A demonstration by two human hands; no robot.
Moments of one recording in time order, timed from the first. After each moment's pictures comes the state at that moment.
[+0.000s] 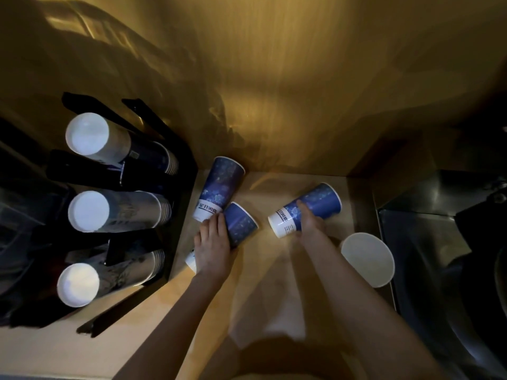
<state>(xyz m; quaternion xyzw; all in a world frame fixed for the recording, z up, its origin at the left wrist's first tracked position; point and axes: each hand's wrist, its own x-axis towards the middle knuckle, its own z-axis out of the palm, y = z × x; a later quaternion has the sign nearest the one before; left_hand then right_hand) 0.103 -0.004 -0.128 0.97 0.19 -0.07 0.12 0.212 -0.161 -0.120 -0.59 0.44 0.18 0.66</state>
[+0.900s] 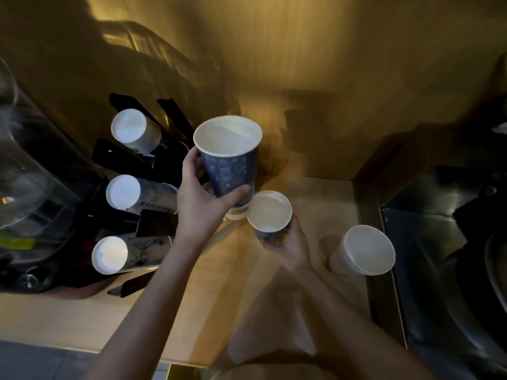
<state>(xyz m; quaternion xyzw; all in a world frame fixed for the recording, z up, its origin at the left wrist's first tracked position) 0.087 0.013 0.019 0.79 0.17 0.22 0.55 0.128 -0.145 -0.117 -0.85 -0.01 0.15 0.51</state>
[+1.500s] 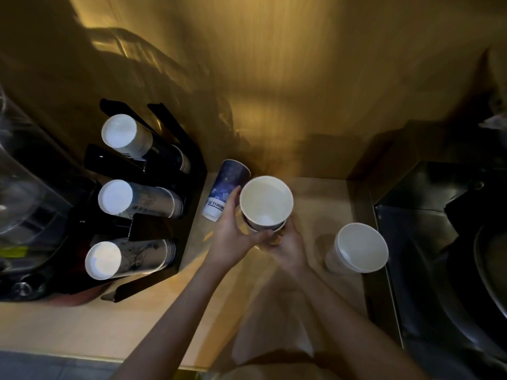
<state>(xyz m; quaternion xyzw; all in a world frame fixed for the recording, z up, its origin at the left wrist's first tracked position) 0.083 -0.027 -0.038 0.84 0.14 0.06 0.52 0.128 -0.146 -0.121 -0.86 -0.02 0.12 0.50</state>
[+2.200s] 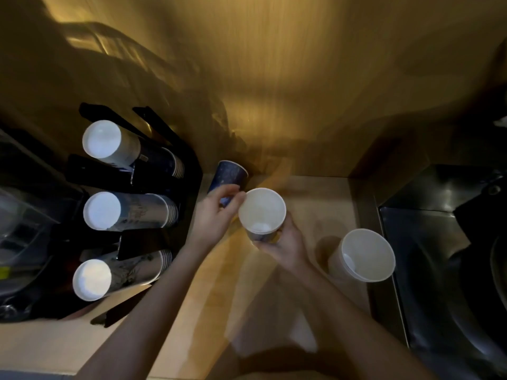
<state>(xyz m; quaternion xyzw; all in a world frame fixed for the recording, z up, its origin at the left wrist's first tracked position) 0.131 0.014 -0.044 0.86 0.15 0.07 0.48 0.151 -0.143 -0.122 -0.87 -0.03 0.14 0.48</state>
